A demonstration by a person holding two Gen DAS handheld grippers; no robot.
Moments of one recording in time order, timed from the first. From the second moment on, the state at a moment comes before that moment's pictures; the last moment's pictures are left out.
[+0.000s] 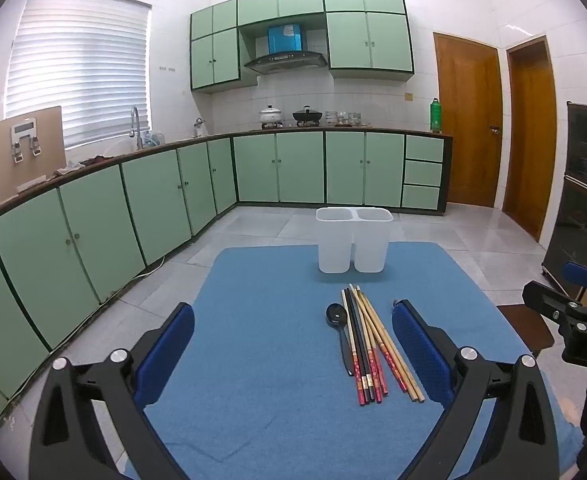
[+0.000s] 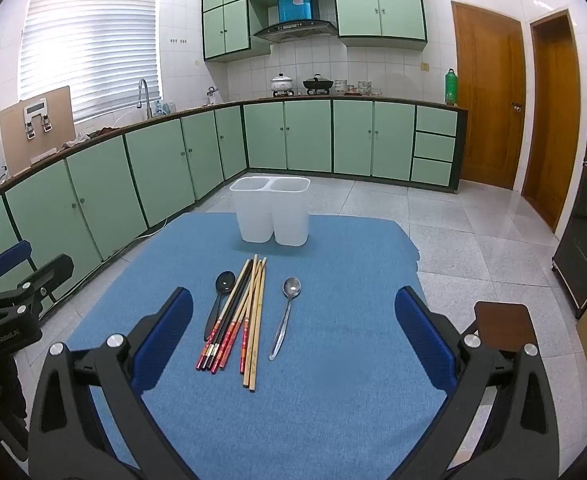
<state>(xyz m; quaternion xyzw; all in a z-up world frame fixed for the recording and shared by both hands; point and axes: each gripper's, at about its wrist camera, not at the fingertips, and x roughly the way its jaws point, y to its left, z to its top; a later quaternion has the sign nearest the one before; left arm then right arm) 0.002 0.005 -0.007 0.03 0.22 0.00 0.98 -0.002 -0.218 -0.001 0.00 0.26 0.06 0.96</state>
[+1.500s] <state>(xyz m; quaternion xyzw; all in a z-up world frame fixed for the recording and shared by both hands) 0.001 0.008 -0.004 0.03 0.22 0.01 0.98 -0.001 -0.217 -0.002 0.00 0.26 0.06 0.96</state>
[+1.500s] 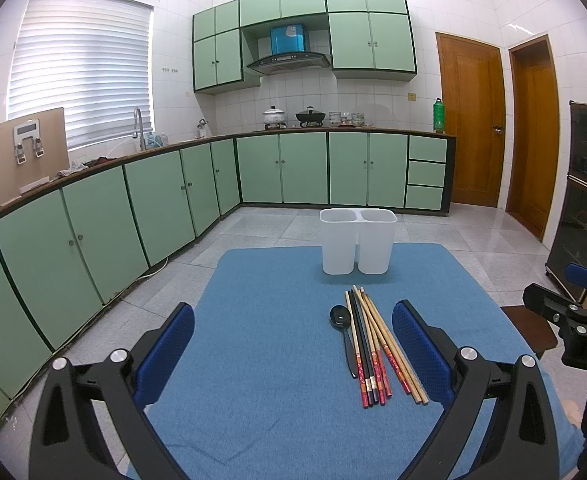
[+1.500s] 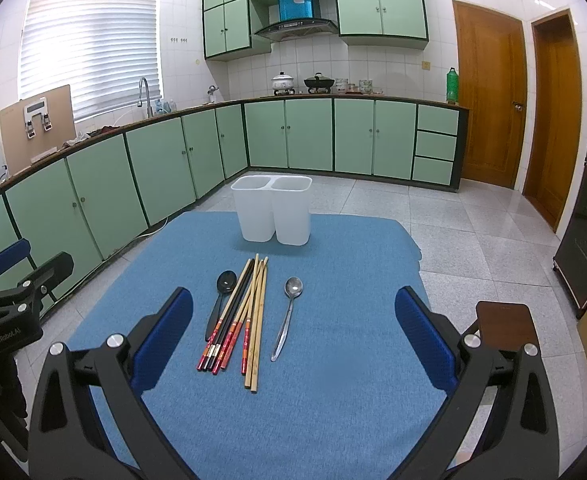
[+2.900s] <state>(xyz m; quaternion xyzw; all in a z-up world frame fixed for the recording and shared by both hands) 0.059 0.016 -0.035 0.04 0.26 0.02 0.96 0.055 -0.217 -0.038 -0.01 0.30 0.05 0.95</state>
